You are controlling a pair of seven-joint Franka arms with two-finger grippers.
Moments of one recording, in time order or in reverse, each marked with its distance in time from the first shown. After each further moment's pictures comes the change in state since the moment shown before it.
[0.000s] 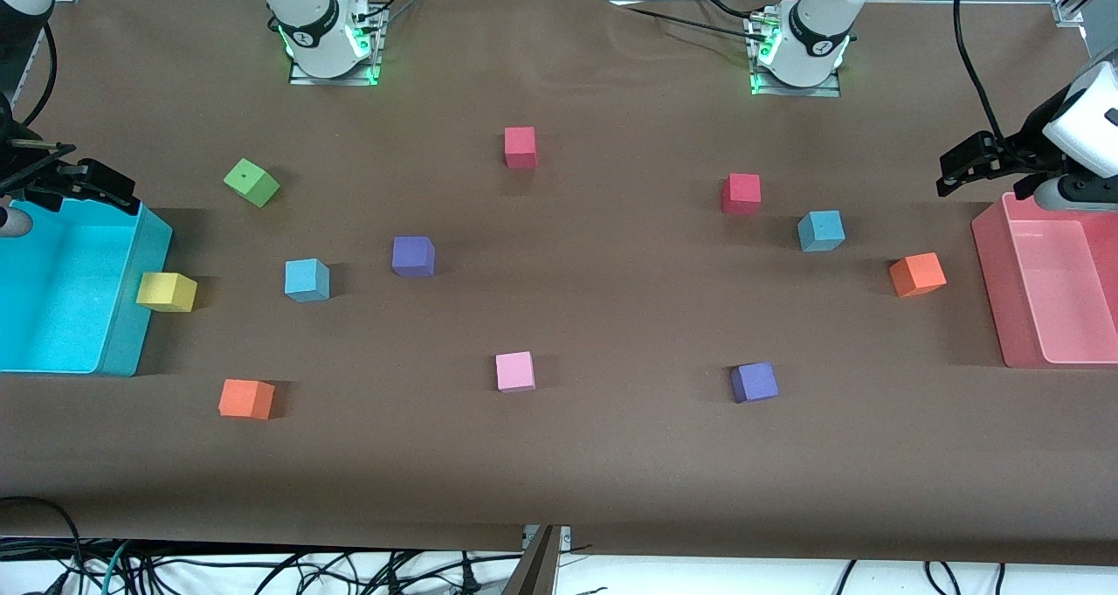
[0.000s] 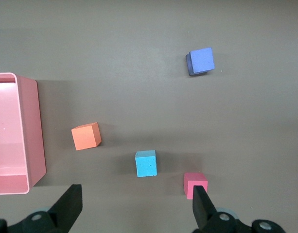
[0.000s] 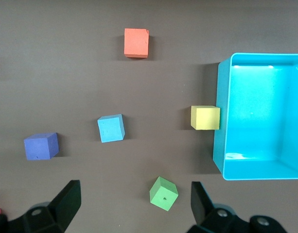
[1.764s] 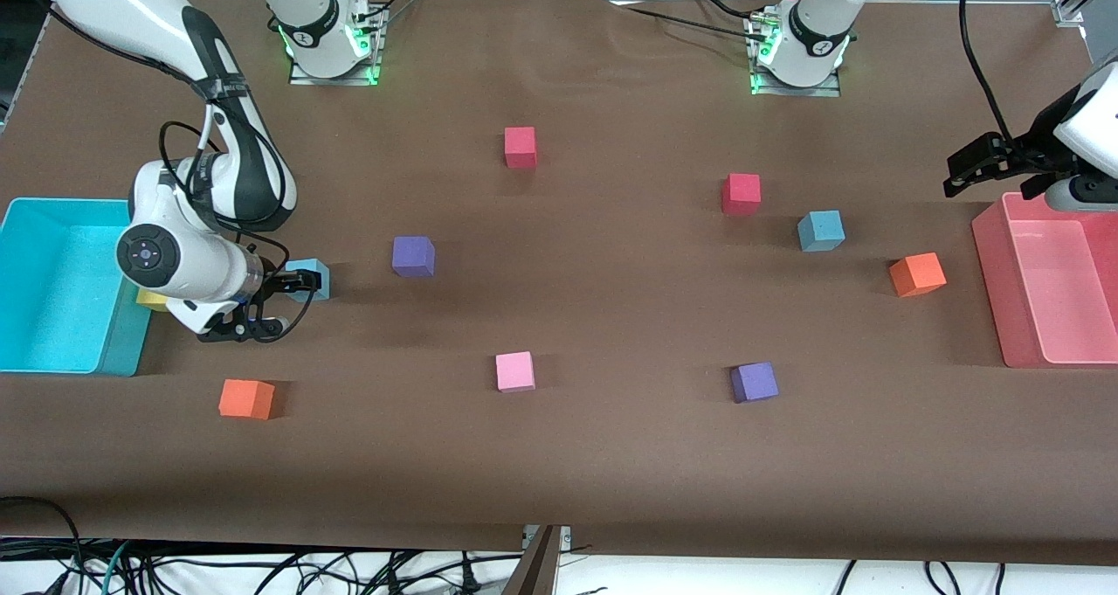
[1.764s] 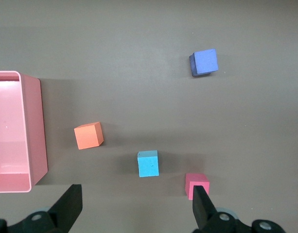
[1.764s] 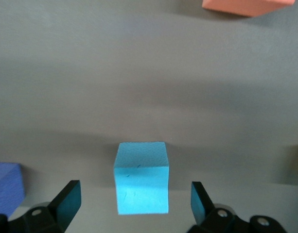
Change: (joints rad) left arm 0.015 0.000 0.000 0.001 0.000 0.000 0.000; right arm 0.160 0.368 -0.024 -0.288 0.020 0.504 0.037
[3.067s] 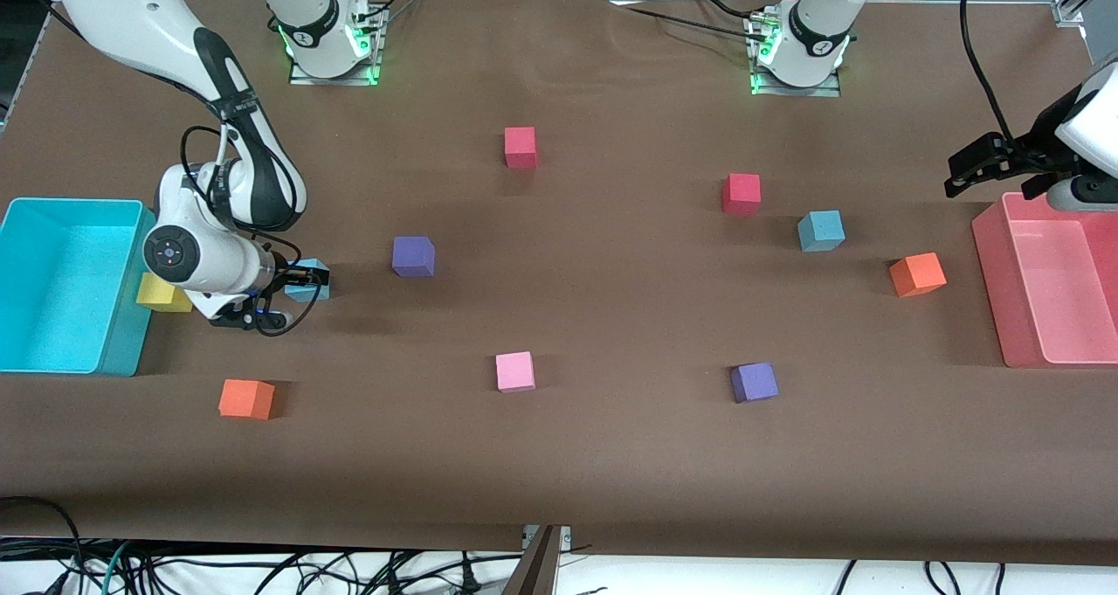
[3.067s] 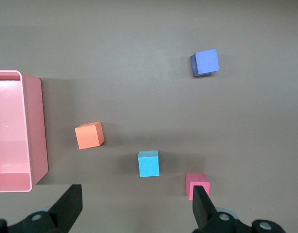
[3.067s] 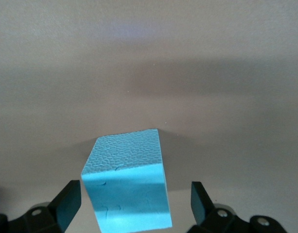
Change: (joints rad) left arm 0.006 0.000 0.001 0.000 0.000 0.000 0.000; right arm -0.017 0.035 0.000 -0.095 0.019 0.081 0.102
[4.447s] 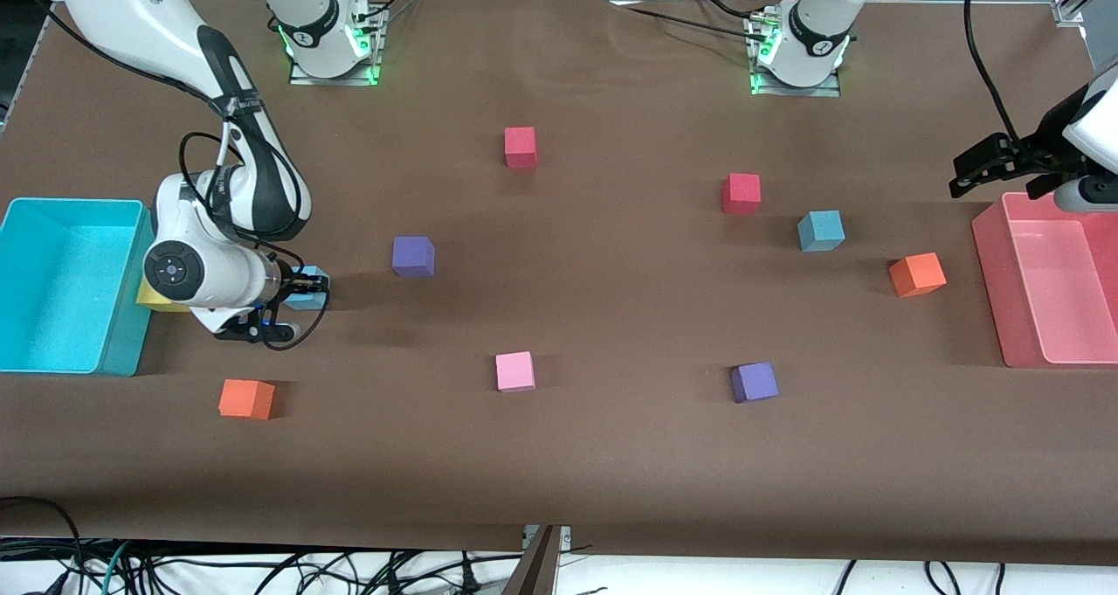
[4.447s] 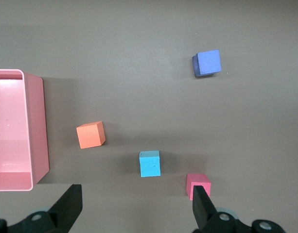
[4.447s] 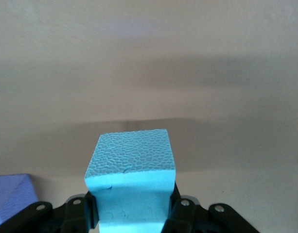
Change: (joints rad) left arm 0.005 0.000 0.001 0.000 0.000 0.000 0.000; right arm 0.041 0.019 0.015 0.186 0.000 -0.187 0.033
